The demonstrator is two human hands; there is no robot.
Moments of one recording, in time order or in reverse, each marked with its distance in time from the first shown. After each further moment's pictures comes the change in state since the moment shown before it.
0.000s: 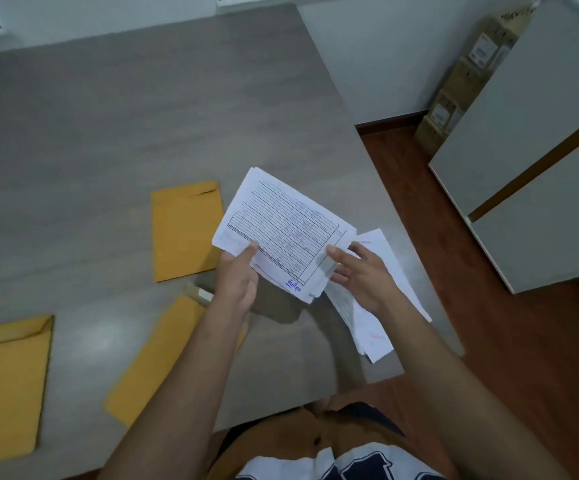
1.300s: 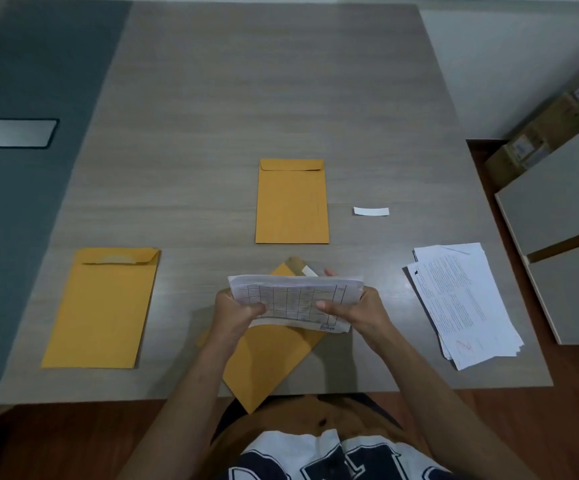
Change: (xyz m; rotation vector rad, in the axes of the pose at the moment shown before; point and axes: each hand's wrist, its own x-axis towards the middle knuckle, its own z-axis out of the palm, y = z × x) left_hand -0.053 0.018 -0.225 0.436 0.184 -0.045; right_hand -0.041 0.102 0.150 -0.355 -0.247 -0.089
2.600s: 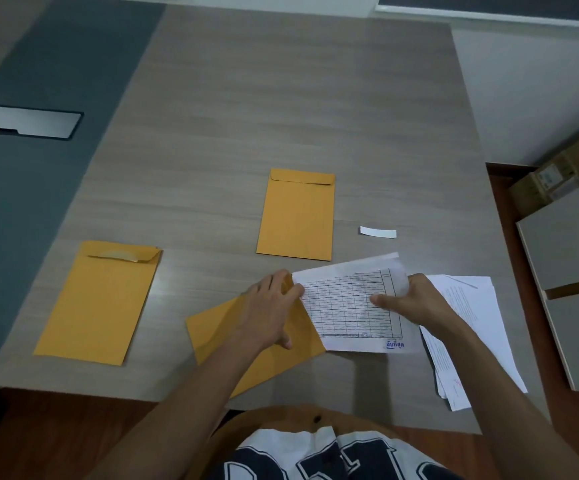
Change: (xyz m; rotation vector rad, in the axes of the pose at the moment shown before) left_hand 0.024 0.007 0.060 1.433 -0.232 0.554; right_hand 0.042 -0.059 -0.100 -0.652 0.030 0.145
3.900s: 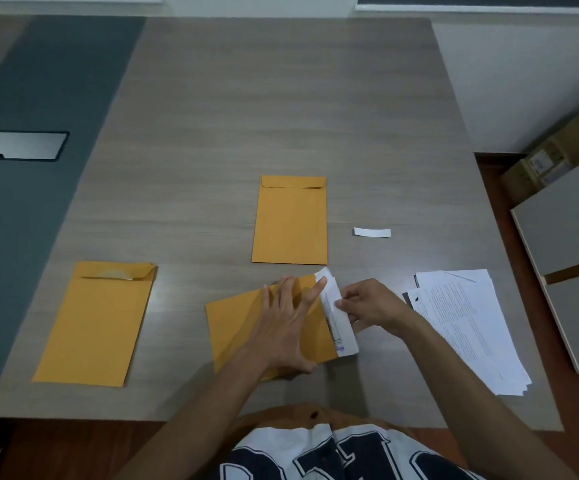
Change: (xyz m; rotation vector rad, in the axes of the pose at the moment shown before) left_hand -0.007 0.018 -0.009 -0.073 0.011 0.158; right_hand 0.006 -0.031 0.049 0.105 -0.240 0.065
